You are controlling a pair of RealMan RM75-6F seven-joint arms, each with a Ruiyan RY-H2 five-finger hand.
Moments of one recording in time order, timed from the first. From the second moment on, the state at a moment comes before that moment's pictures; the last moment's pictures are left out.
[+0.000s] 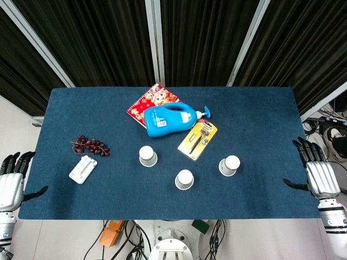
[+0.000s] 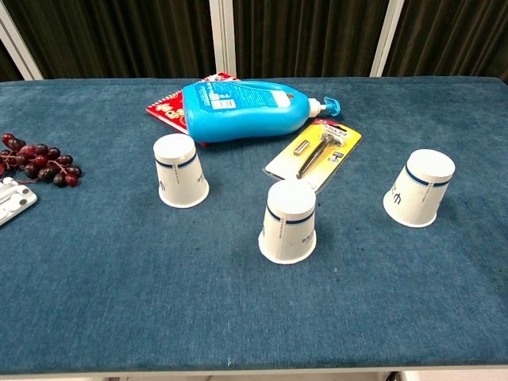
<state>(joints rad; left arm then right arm) -0.04 -1.19 -0.03 -1.54 1.44 1.53 0.01 0.21 -1.09 0.01 -1.61 -1.46 1.43 0.13</state>
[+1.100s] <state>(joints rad) -0.61 -1.39 -0.18 -1.58 1.42 0.89 0.05 0.20 -1.06 0.07 -1.66 -1.47 1.41 0.13</state>
